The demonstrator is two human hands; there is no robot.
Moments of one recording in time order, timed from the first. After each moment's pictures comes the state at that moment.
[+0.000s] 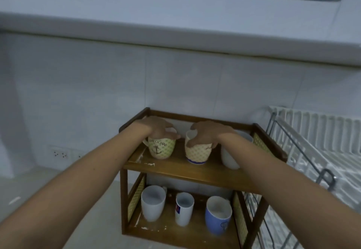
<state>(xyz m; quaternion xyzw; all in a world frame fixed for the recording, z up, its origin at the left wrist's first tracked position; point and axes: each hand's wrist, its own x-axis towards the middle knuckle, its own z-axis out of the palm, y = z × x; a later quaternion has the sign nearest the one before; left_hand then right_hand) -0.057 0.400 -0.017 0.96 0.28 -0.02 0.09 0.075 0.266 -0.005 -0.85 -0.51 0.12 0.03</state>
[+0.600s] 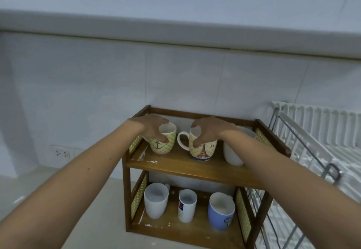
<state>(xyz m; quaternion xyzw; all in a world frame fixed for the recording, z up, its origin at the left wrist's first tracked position) -0.070 0.421 -0.025 0.96 0.26 -0.01 0.07 0.079 0.264 -0.006 -0.84 -0.54 0.05 0.01</state>
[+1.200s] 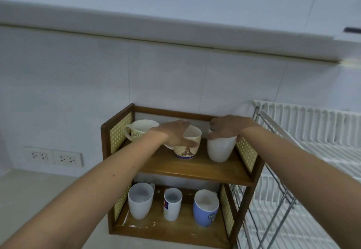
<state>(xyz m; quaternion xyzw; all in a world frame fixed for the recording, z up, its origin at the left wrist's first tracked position) 0.005 0.347 -0.042 0.98 0.17 0.03 0.10 0.132 0.209 0.006 -0.87 -0.48 0.04 -0.10</state>
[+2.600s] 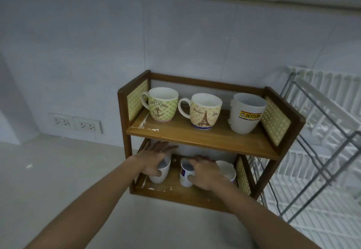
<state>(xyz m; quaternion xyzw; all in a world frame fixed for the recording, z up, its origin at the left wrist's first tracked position) -0.093 0.394 -0.223 0.98 0.18 -0.12 0.05 0.044 0.222 -0.216 -0.83 -0.55 0.08 0.00</state>
